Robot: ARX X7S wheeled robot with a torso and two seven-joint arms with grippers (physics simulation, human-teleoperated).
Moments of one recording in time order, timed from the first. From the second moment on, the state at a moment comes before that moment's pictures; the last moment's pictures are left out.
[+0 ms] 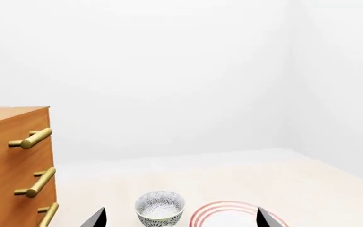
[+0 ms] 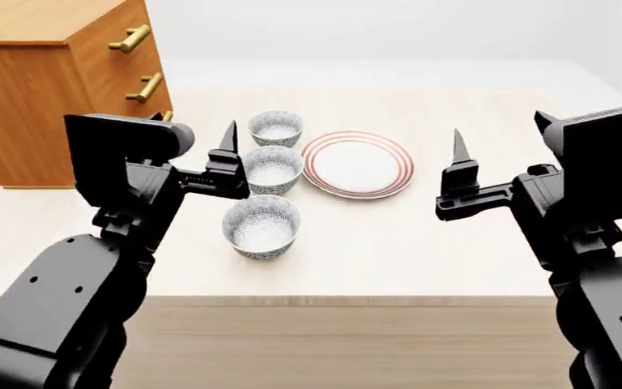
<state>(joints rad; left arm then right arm) -0.63 -0.21 0.03 0.44 -0.37 -0.84 -0.01 0.63 0.34 0.04 -0.74 0.19 1.18 -0.10</state>
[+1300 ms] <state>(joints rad) -0.91 -0.27 0.11 0.18 -0.46 -1.23 0.02 0.88 0.38 0.01 -0.62 0.28 1.32 -0.17</state>
